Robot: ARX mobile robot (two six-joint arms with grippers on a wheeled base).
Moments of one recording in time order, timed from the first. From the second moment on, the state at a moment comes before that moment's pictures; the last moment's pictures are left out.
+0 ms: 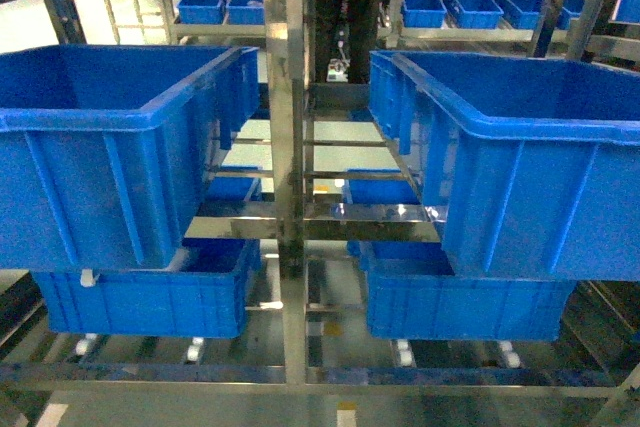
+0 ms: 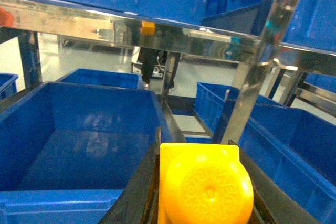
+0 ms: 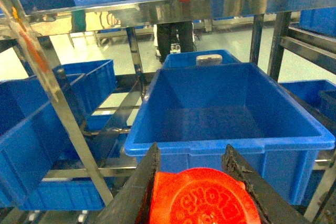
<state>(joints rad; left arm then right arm) -0.04 0.82 0.59 0.29 0.06 -0.16 0.03 0.64 0.58 -0.01 -0.05 0.14</state>
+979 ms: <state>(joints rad) -0.04 0.81 0.59 0.30 0.06 -0.16 0.03 0.63 0.58 -0.01 -0.05 0.14</state>
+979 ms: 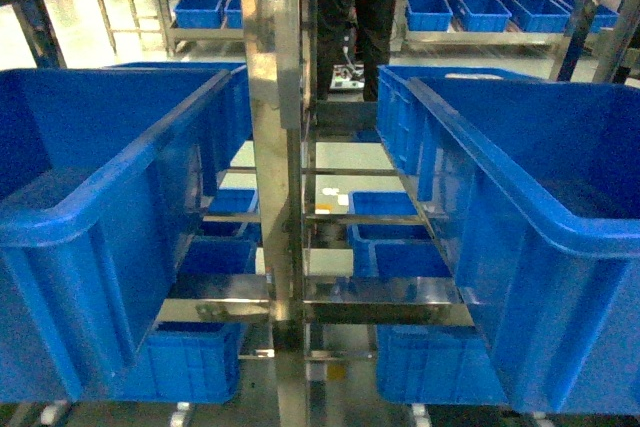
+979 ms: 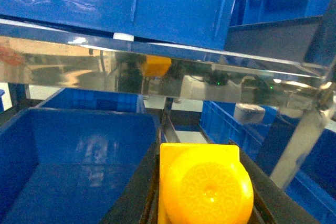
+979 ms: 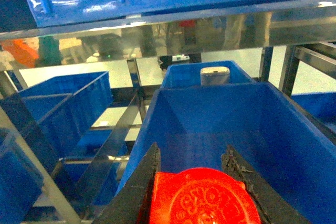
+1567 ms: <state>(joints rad) -0.04 0.82 0.59 0.29 0.06 -0.16 0.02 0.98 0.60 0.25 -0.10 0.20</state>
